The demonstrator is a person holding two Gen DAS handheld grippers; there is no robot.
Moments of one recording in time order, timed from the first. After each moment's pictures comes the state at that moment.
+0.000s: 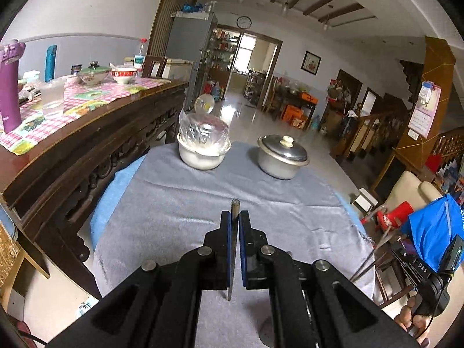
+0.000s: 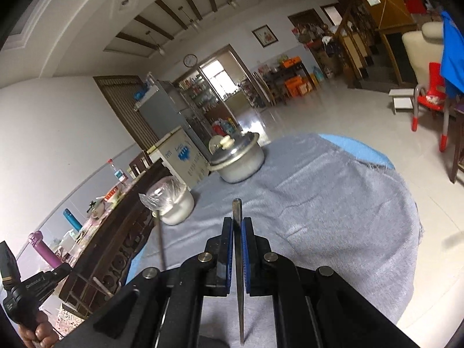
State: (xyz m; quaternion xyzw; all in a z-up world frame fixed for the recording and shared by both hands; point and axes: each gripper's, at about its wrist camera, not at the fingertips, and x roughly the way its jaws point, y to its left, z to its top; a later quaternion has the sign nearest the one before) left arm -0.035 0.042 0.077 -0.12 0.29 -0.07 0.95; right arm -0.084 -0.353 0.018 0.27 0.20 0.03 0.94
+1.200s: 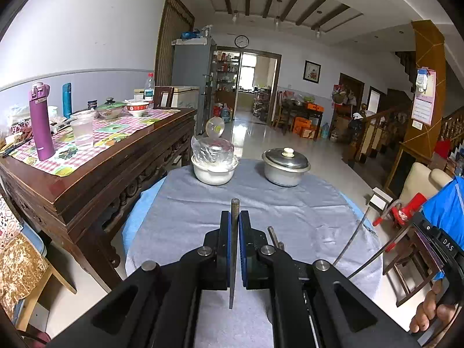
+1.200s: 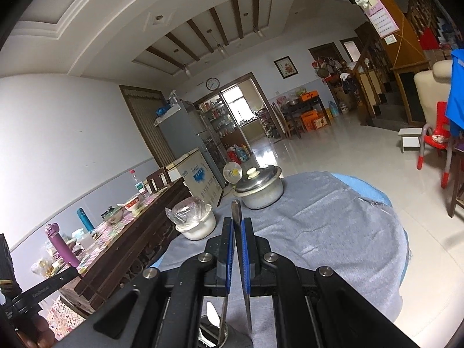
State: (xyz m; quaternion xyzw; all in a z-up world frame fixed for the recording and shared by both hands) left arm -0.118 0.022 0.111 -0.06 0.24 -0.03 0.97; right arm -0.157 -0.321 0.074 0.22 0.13 0.05 0.96
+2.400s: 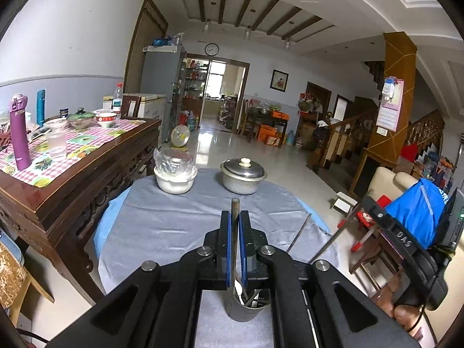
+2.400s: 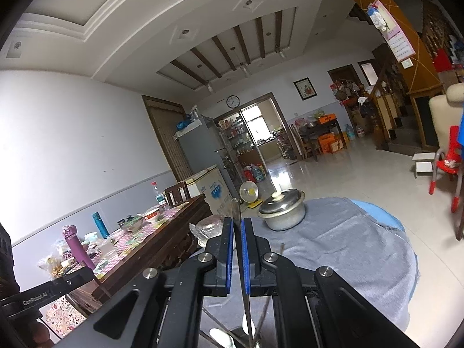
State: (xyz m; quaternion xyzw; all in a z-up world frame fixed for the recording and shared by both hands) left arm -0.162 -0.002 0.151 -0.08 0.21 -0.12 0.97; right arm -0.183 -0.280 0.115 0.20 0.07 0.08 0.97
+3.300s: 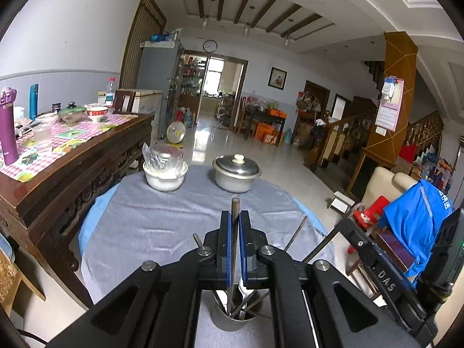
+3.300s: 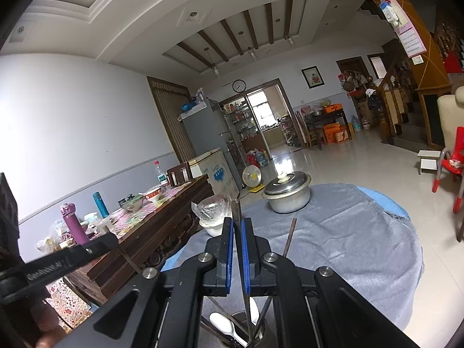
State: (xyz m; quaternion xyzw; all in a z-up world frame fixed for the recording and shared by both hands) left arm -0.131 -0.031 0.132 -0.09 0.22 -0.13 0.96; right arm -0.170 -0.264 0.092 0.18 0.11 0.09 0.97
